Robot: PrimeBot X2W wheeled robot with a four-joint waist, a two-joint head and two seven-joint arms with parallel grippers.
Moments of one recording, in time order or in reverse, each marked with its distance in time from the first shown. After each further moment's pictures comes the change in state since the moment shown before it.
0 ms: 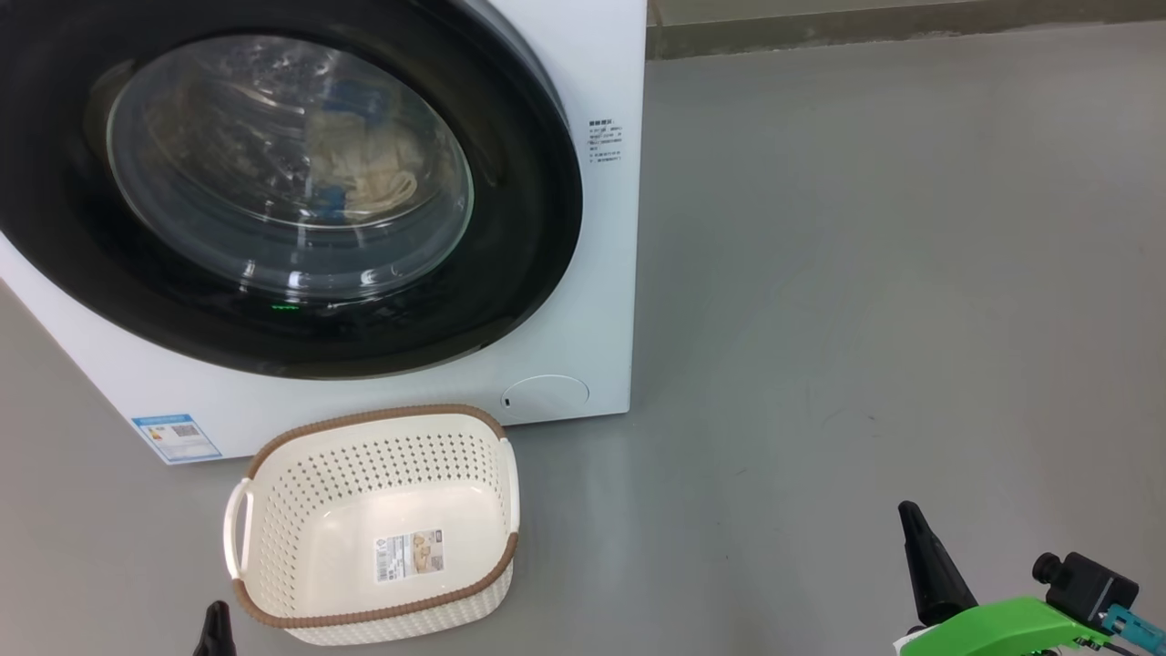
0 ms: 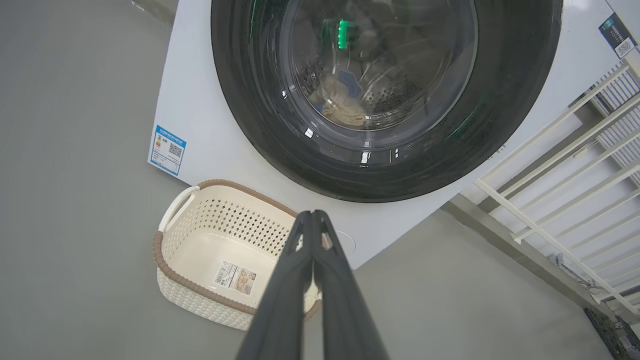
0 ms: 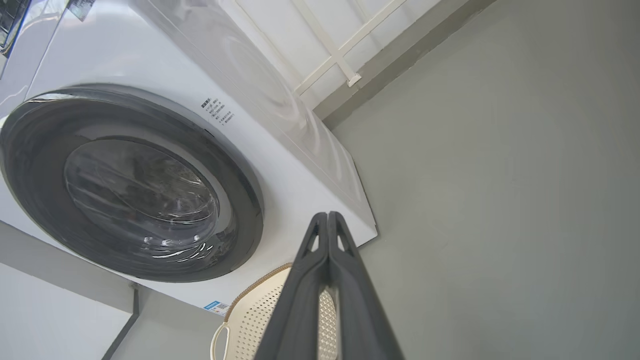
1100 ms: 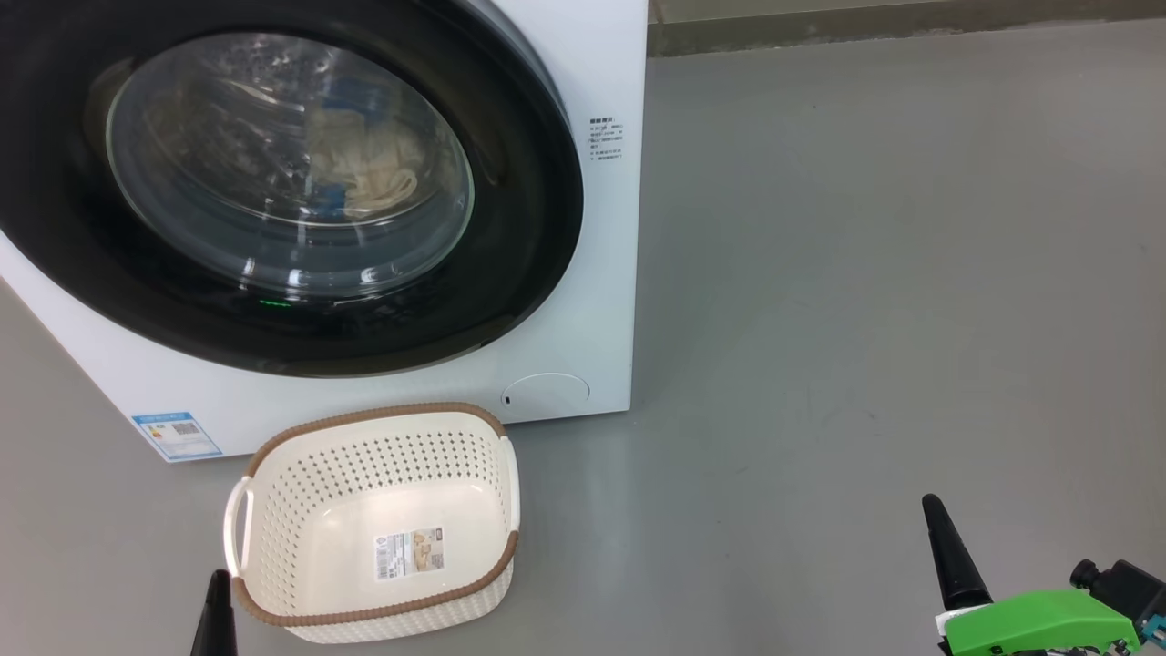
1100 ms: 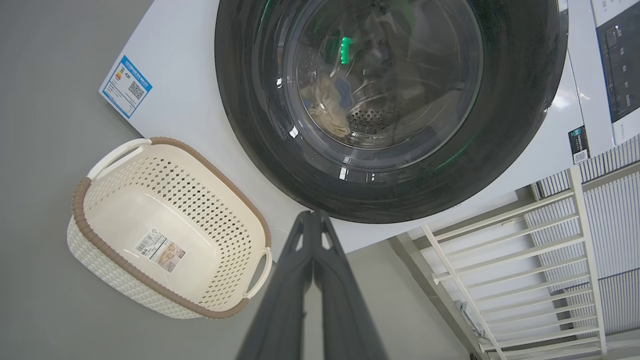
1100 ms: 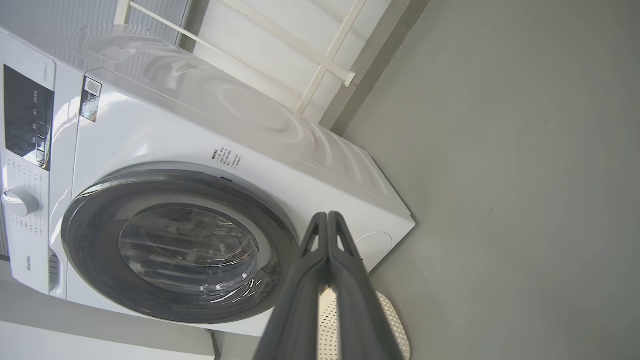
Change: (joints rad) left arm -0.079 0.005 0.004 0.040 -0.377 -0.010 0.096; right arm -0.008 0.000 -0.046 -0.016 0.347 0.000 0.098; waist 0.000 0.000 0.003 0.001
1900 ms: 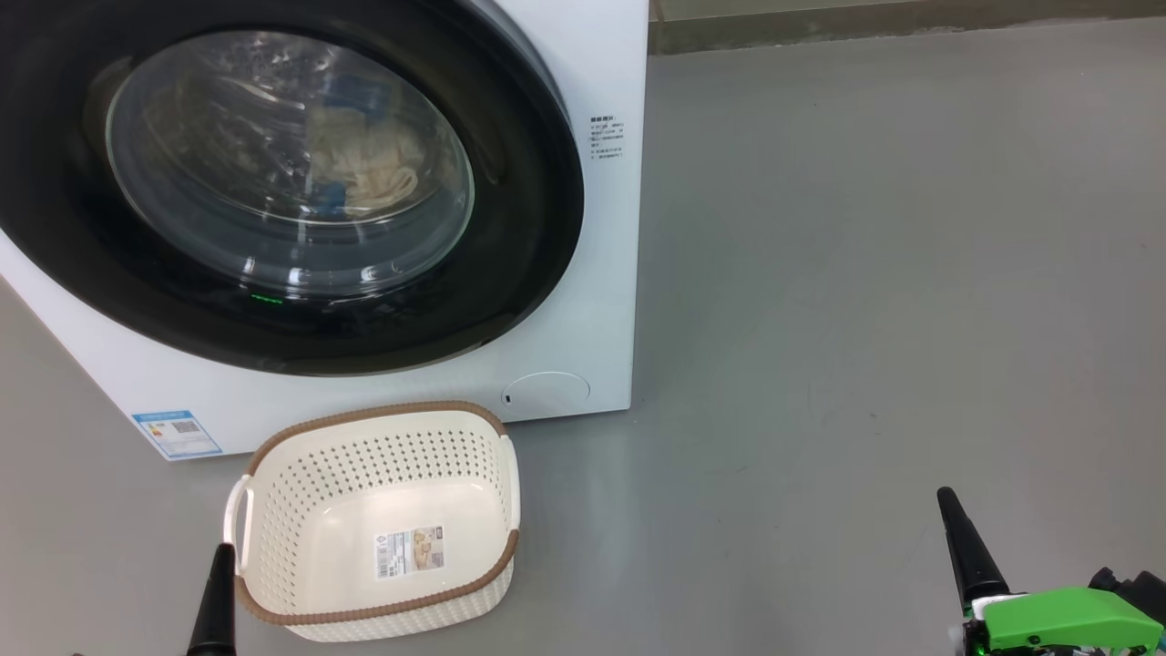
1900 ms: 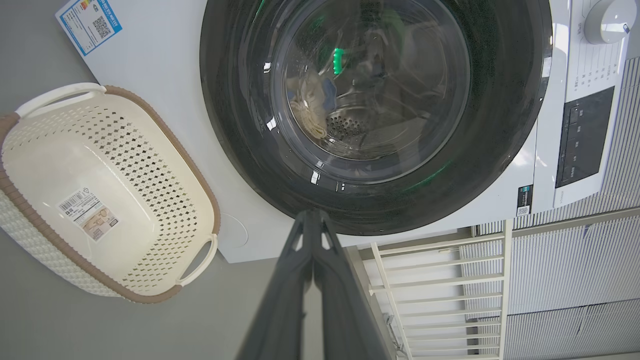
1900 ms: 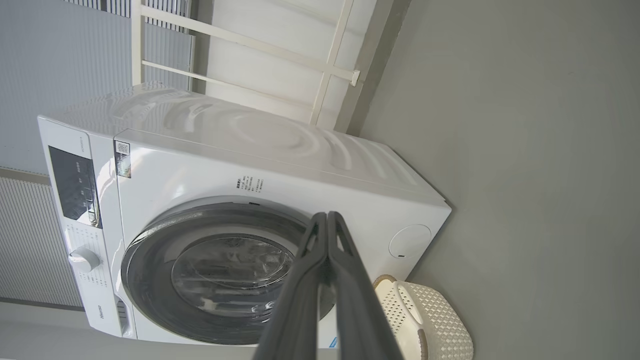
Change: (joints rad) left arm -0.055 0.003 0.003 0.029 -0.263 -0.009 0.063; right arm -0.005 0.000 -0.030 -0.013 0.246 -0.001 0.070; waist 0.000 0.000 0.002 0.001
